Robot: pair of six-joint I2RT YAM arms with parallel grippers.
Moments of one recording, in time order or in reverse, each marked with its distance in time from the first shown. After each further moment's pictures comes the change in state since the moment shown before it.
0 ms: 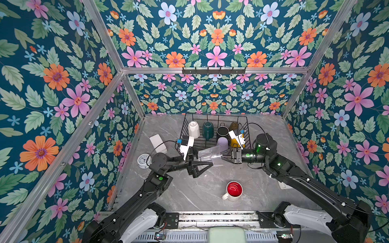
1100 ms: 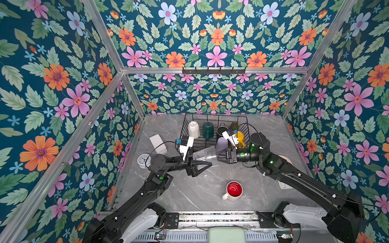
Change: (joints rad) left arm 0.000 0.016 -0.009 0.097 0.045 -0.067; right arm 0.036 0.080 0.007 0.100 -0.043 0.069
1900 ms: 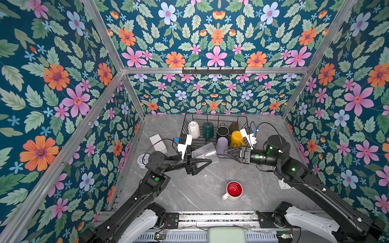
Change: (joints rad) left arm 0.001 -0.079 0.109 -0.321 -0.096 0.156; right arm -0.083 -0.260 0.018 -0.328 0.227 -0.125
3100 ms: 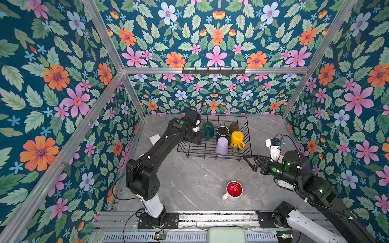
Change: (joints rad) left arm 0.055 0.897 1.012 -1.521 -0.876 0.540; right arm -0.029 -0.260 -0.048 -0.416 0.420 -0.146
